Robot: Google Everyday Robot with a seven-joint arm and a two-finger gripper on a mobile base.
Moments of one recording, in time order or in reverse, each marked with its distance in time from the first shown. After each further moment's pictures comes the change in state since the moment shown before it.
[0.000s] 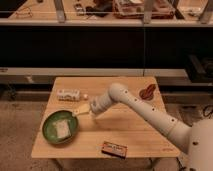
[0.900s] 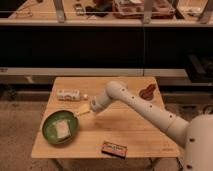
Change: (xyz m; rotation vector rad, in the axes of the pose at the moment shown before) arm 0.017 0.013 -0.004 -0.161 -0.019 -0.155
